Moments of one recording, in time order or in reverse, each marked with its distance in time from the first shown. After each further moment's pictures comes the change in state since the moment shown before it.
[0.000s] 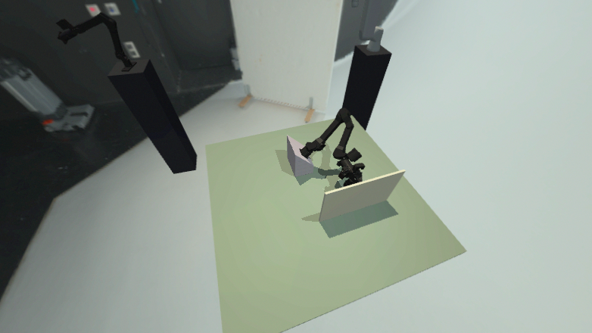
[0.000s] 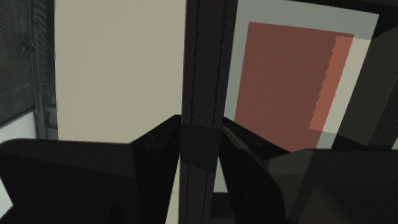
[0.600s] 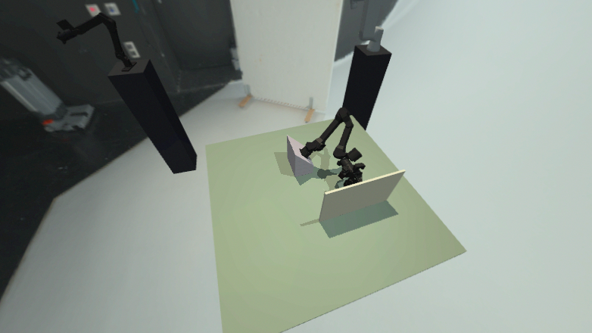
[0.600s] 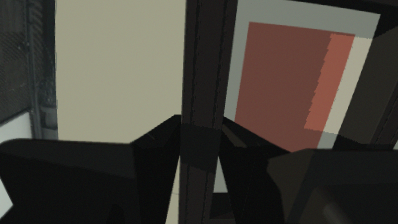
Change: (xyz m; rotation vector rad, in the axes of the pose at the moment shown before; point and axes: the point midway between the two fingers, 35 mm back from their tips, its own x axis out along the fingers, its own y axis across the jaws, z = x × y) arm 0.000 0.002 0.000 -0.003 0.001 -0.012
